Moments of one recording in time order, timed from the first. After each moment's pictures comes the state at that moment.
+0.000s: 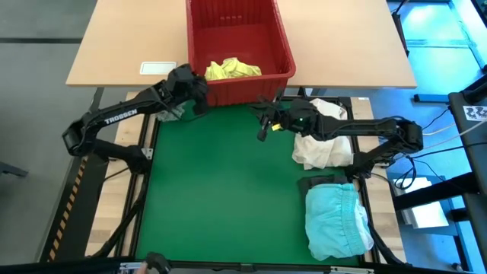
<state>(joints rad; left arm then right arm) 0.64 1.25 1.03 -0.30 -0.34 0.61 -0.19 1.45 1.04 0.36 0.18 -0.26</state>
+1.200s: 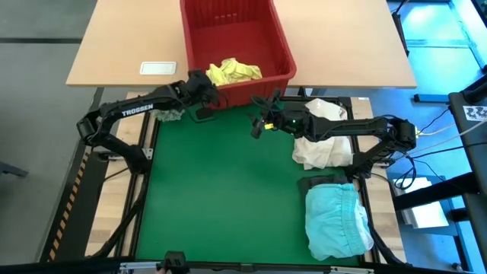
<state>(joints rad) 0.59 1.44 1.12 -0.50 -0.43 0.63 -0.19 1.53 1.04 0.42 0.30 -0.27</state>
